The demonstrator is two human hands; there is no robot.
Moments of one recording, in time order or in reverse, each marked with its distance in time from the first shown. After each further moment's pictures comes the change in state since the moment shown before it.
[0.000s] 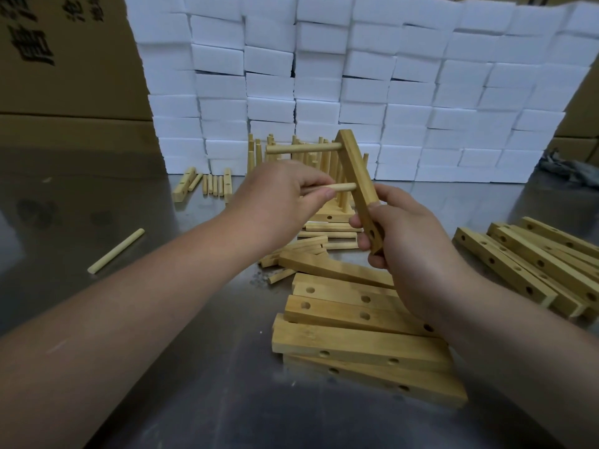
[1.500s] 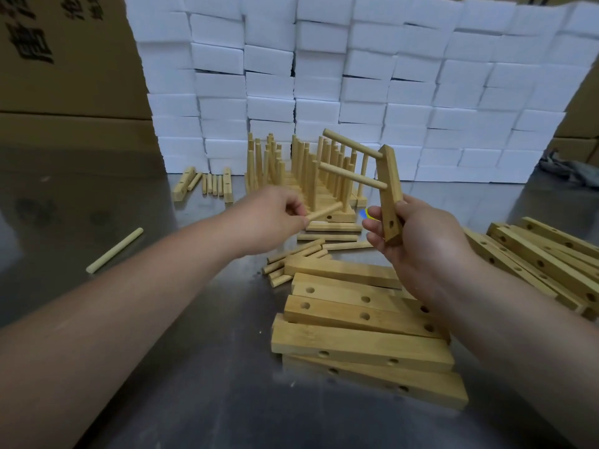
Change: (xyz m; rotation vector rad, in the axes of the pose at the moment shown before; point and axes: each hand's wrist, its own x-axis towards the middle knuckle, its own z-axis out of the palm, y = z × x) left_hand 0.002 -0.023 0.004 0.049 -0.353 -0.340; right_hand 0.026 0.000 -0.004 0.487 0.193 0.278
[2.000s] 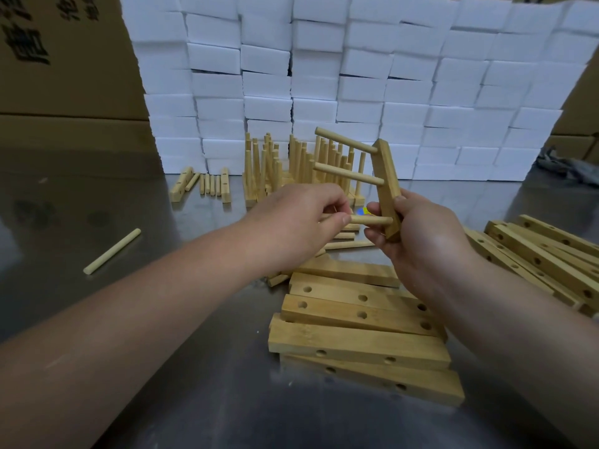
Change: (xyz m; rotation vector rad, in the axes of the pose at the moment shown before) left_hand -0.024 0.036 0.007 0.073 0.055 0.303; right_hand 0.001 -0.001 -0.003 -0.005 -0.020 -0.051
